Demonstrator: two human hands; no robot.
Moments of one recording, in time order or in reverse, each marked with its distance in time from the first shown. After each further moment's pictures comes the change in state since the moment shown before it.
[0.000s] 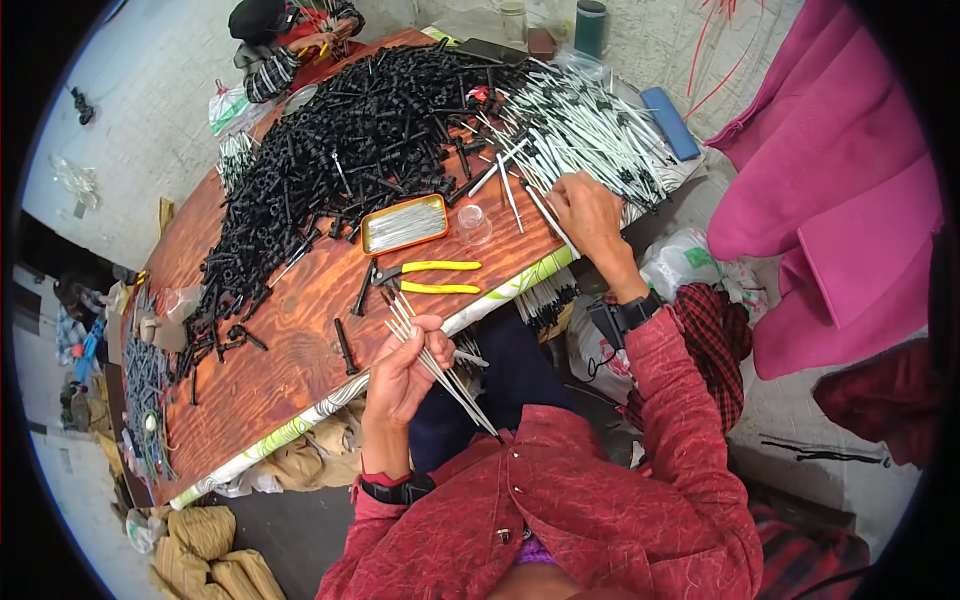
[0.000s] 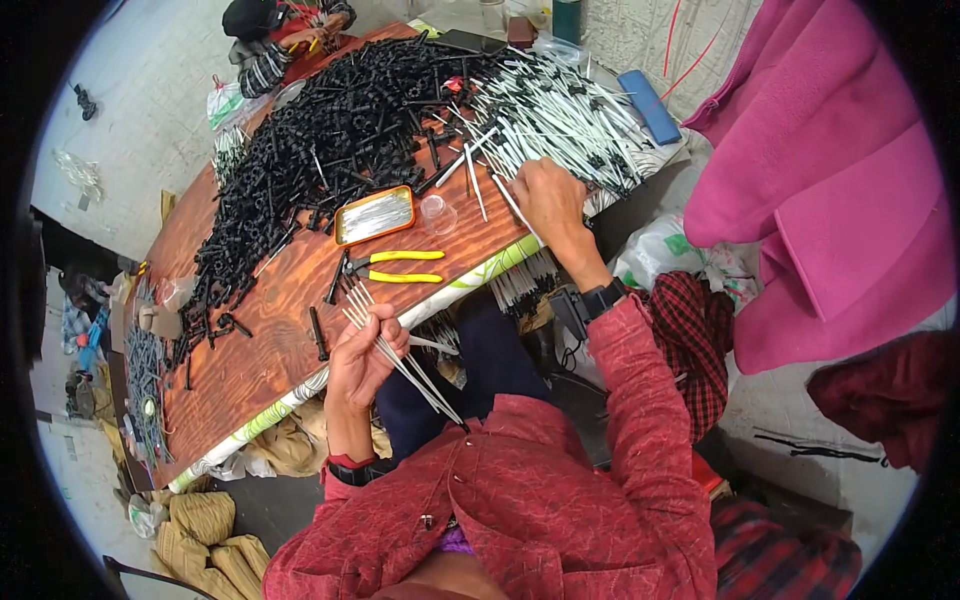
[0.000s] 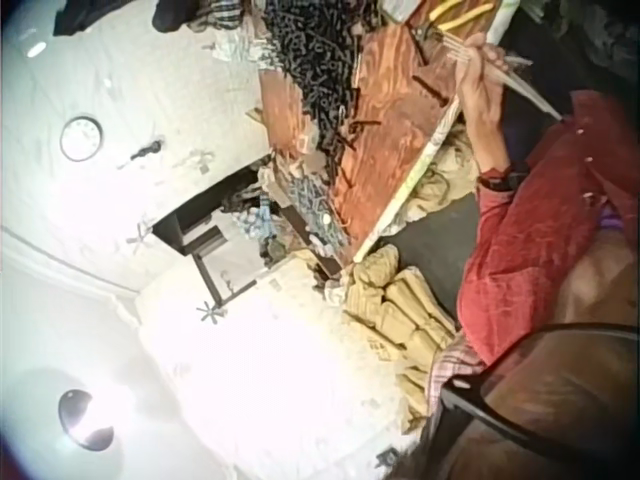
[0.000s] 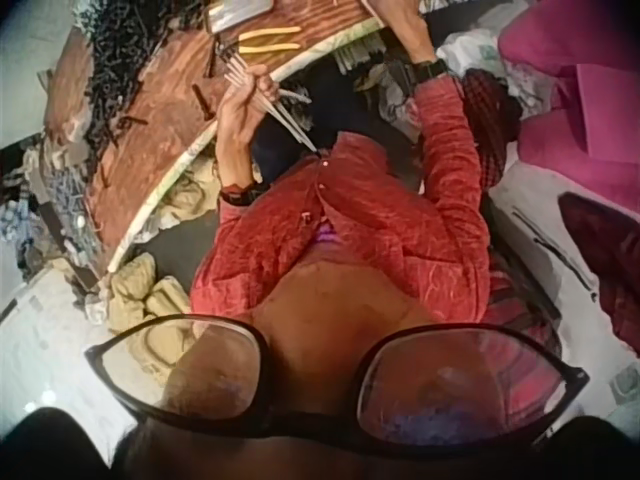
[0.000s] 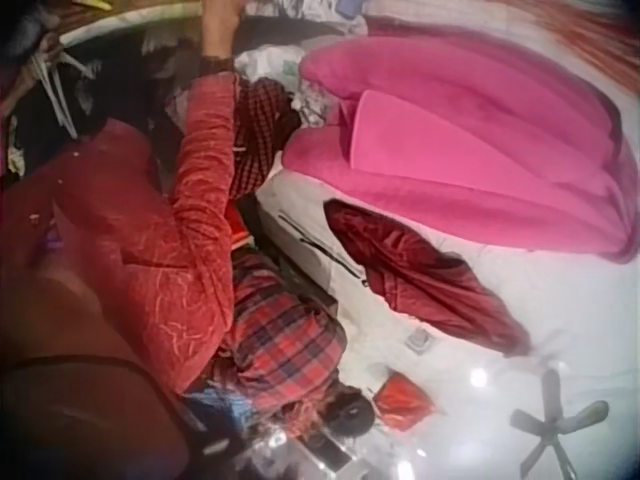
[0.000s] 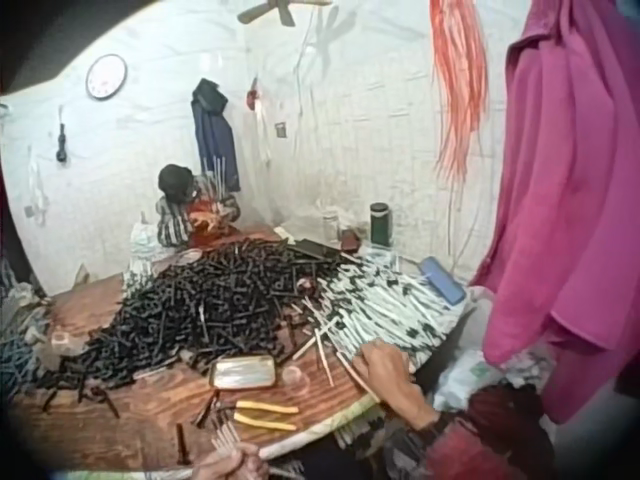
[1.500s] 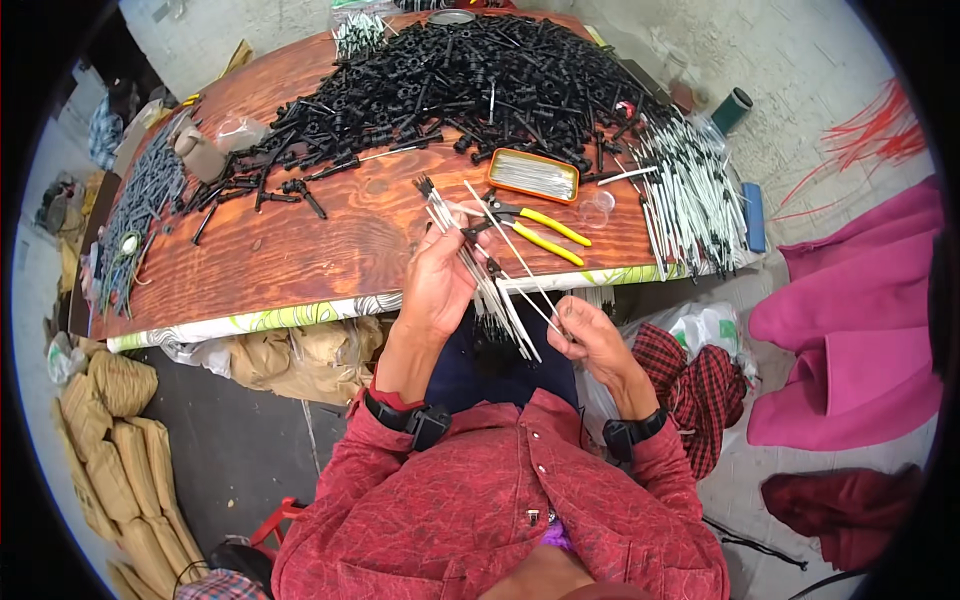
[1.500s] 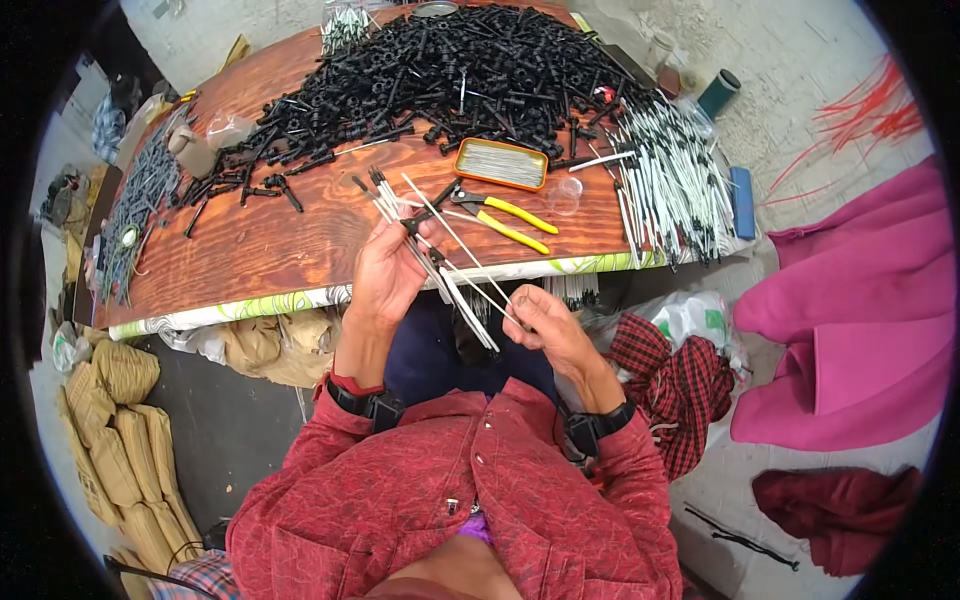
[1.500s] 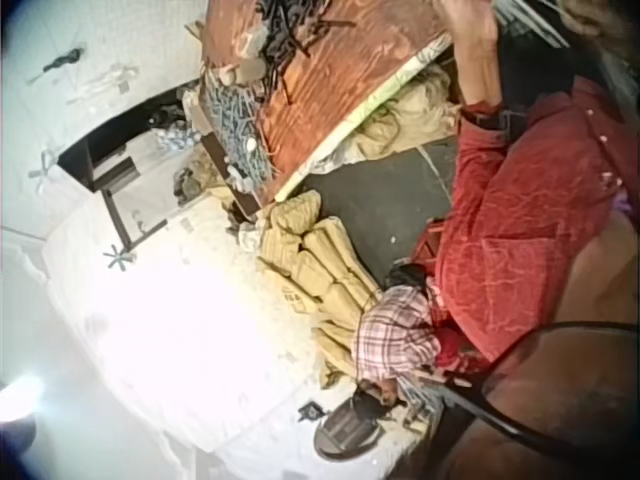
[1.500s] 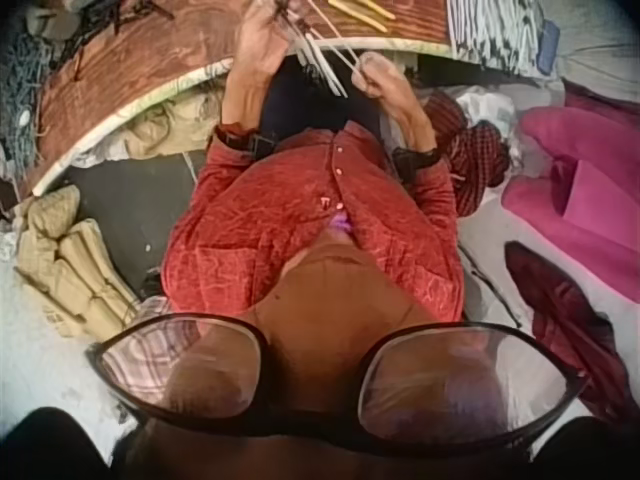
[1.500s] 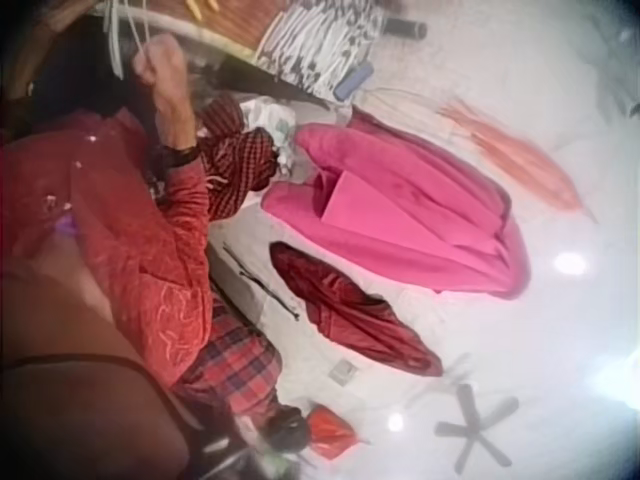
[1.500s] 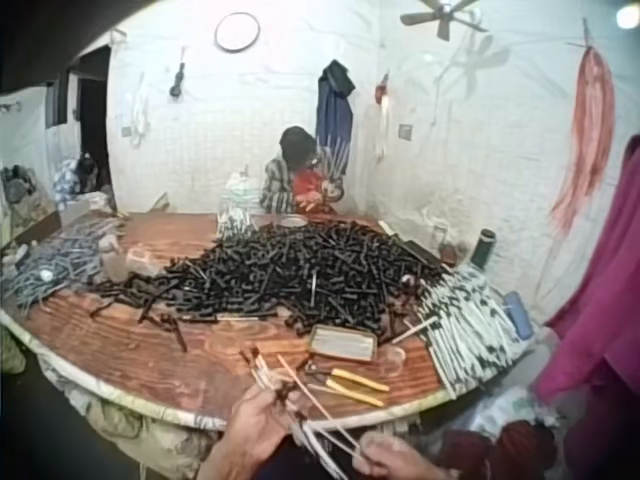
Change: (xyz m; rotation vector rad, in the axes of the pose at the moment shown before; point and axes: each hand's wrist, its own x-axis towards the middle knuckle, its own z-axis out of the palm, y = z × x) left_hand -0.024 0.042 -0.033 -0.238 -0.008 0.472; right_hand -0.128 -0.145 -0.030 1.447 -1.058 0.611
